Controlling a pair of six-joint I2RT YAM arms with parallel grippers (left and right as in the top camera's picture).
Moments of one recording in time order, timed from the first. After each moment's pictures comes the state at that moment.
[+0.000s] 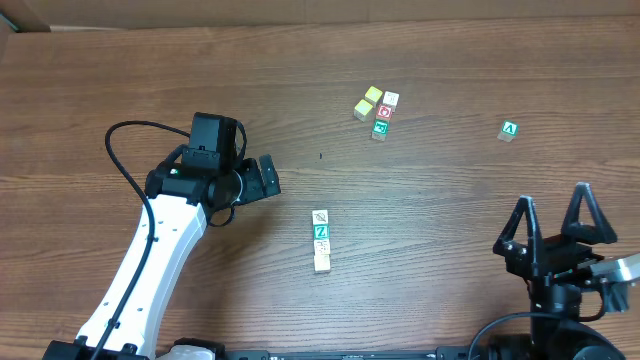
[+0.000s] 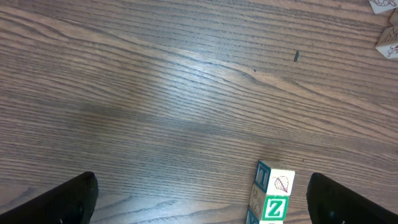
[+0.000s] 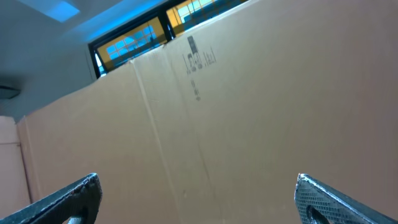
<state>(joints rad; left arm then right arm) -0.18 1.39 1.07 -0.84 0.07 -0.47 0.01 0.02 0.21 0.33 -0.06 0.43</state>
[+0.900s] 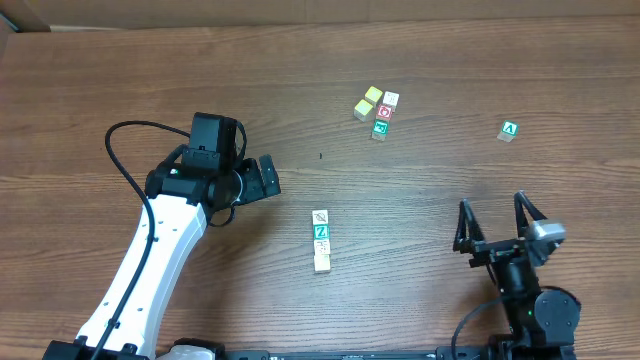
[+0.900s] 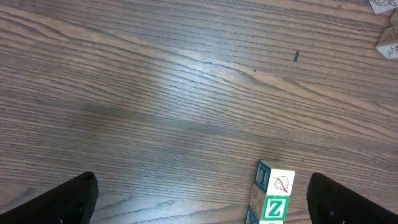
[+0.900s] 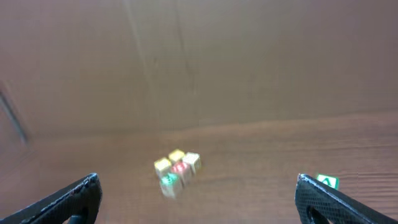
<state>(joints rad) -0.18 1.39 1.07 -0.84 0.07 -0.47 0.01 0.01 0.02 0.06 -0.18 0.18</state>
